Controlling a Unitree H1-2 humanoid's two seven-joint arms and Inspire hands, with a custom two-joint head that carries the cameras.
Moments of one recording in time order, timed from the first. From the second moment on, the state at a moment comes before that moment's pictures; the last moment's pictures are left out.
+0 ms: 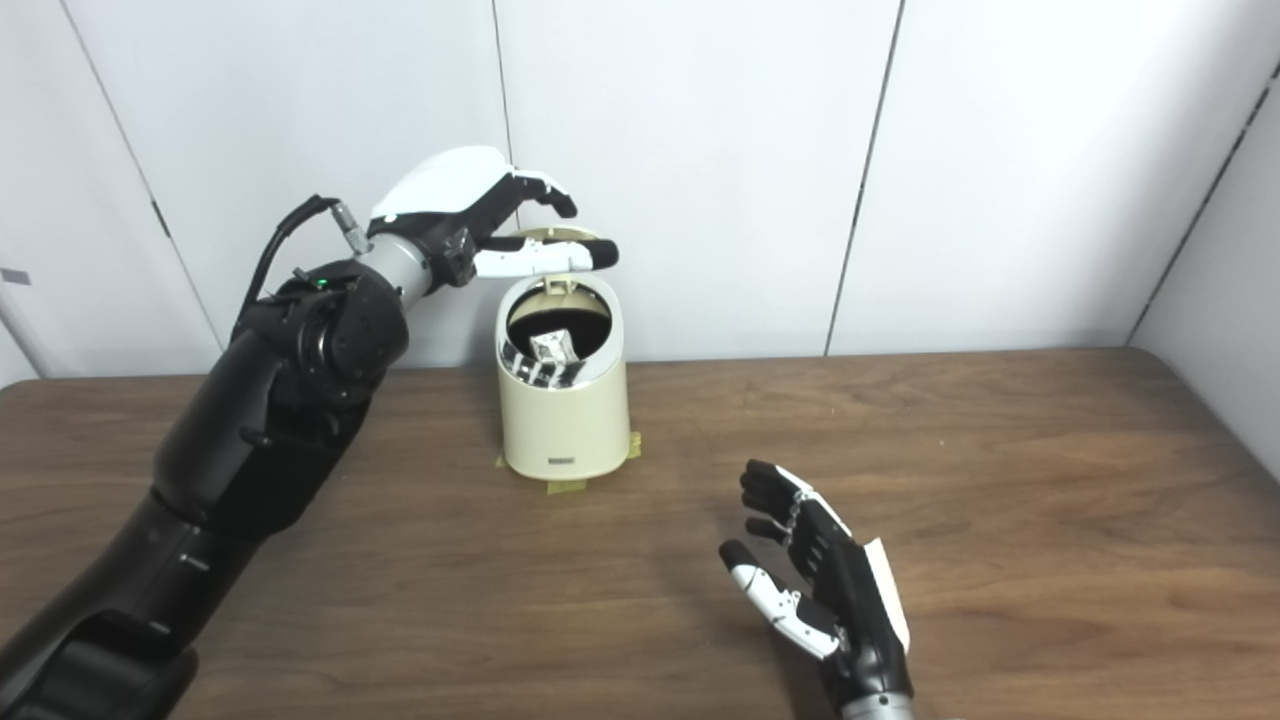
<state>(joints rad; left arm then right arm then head) -0.93 0.28 -0.42 0.04 0.80 0.45 -0.51 0.09 -0.04 0.04 -0.17 -0.04 -0.10 -0.03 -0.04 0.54</state>
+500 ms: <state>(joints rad) -0.92 0.28 -0.46 0.04 0.87 0.46 -0.59 0.09 -0.03 0.04 -0.19 -0.05 -0.07 -0.03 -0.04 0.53</state>
